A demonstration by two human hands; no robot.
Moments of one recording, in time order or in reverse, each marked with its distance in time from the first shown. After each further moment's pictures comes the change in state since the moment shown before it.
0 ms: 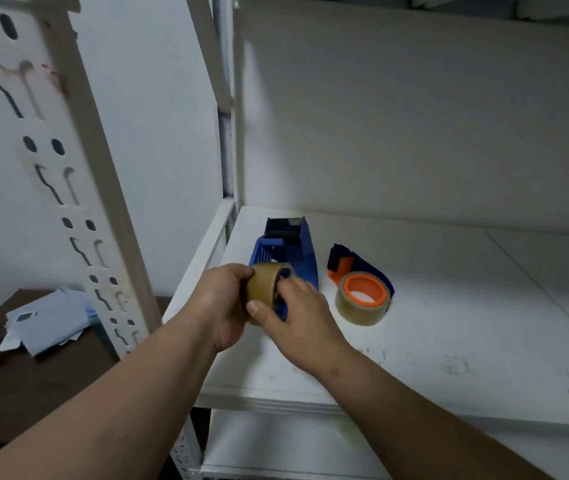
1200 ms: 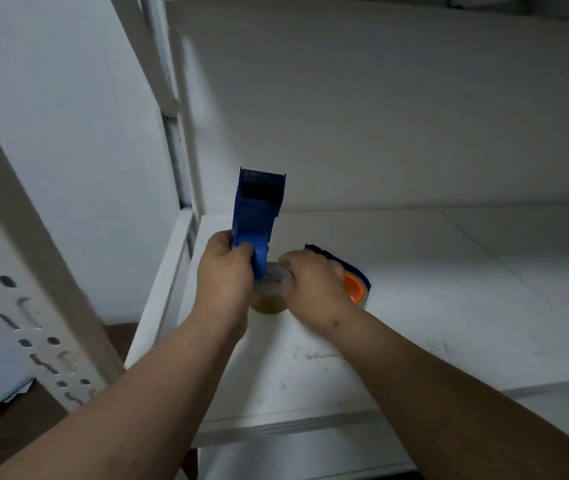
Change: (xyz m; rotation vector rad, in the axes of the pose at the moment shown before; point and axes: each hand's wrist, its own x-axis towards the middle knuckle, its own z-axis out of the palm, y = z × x) left_hand 0.006 0.021 0.049 0.297 0.110 0.495; right_hand 0.049 0.040 -0.026 -0.238 0.129 0.194
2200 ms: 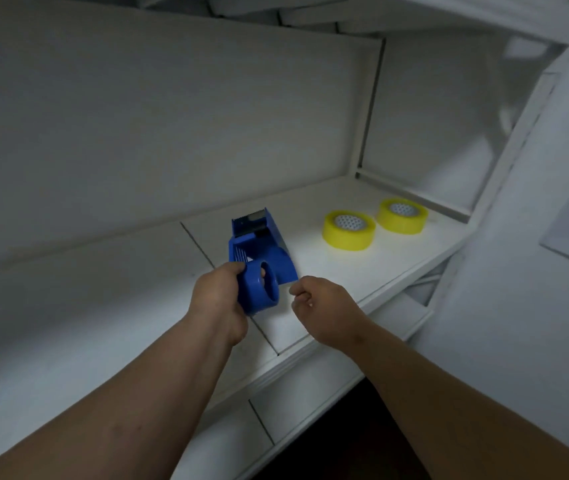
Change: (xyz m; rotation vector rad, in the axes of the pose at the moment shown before) left_hand -0.171 -0.044 0.483 -0.218 -0.477 -0.572; right_hand -0.181 0.445 -0.247 0.165 0.131 0.482
